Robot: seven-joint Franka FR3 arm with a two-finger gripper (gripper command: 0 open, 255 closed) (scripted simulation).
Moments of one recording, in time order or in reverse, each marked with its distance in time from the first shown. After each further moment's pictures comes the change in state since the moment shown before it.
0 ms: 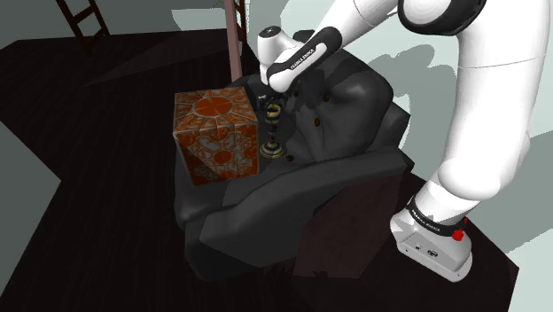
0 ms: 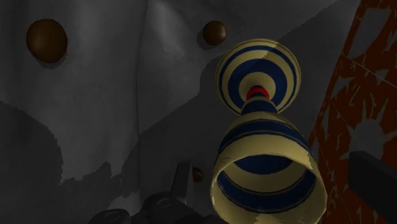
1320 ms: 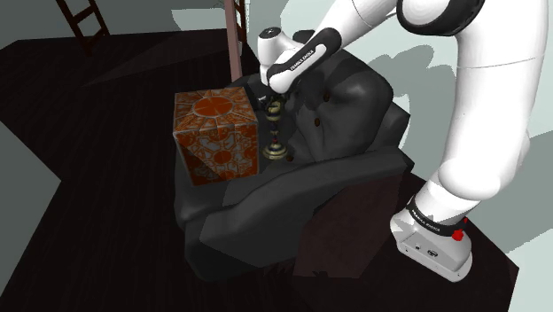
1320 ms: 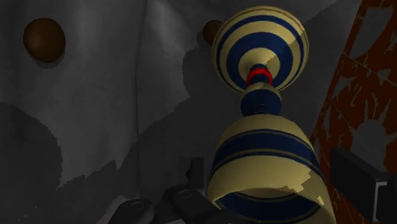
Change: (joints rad) arm 0.000 0.006 -0.001 0.002 -0.002 0.005 0.001
